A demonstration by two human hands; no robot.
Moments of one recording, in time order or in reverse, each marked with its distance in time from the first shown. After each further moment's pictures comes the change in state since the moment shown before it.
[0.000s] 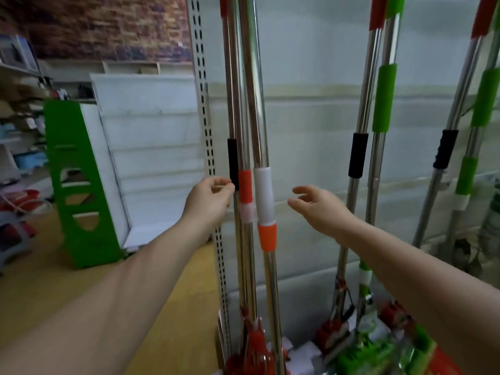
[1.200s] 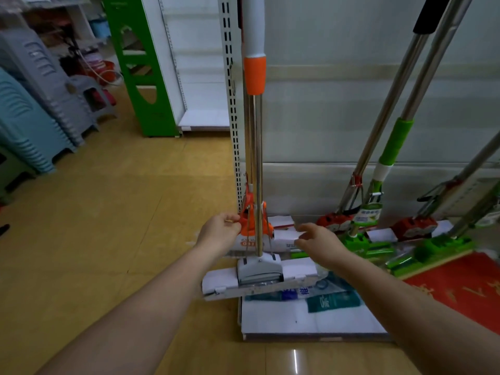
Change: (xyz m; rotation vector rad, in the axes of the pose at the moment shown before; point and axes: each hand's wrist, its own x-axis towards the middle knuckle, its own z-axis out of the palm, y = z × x) left_hand -0.203 -0.169 0.122 0.245 -0.020 -0.675; right_hand -0.132 0.237 0.090 -0.103 -0.643 0.242
